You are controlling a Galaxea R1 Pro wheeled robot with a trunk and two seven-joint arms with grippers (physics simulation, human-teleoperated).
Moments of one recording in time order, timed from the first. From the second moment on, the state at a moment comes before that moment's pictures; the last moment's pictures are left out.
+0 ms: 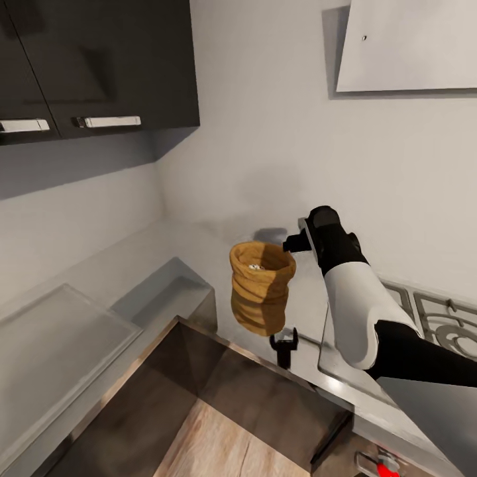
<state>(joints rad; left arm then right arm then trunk) 0.00 -0.02 0.00 -0.08 0.33 -0.05 0.01 -1.34 0.17 -0.23 -0.68 0.60 1.05 0.23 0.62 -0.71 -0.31</state>
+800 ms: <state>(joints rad) 0.00 -0.02 0.00 -0.08 0.33 -0.05 0.01 -1.33 0.17 -0.24 -0.64 0.58 1.05 0.24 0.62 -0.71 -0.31</state>
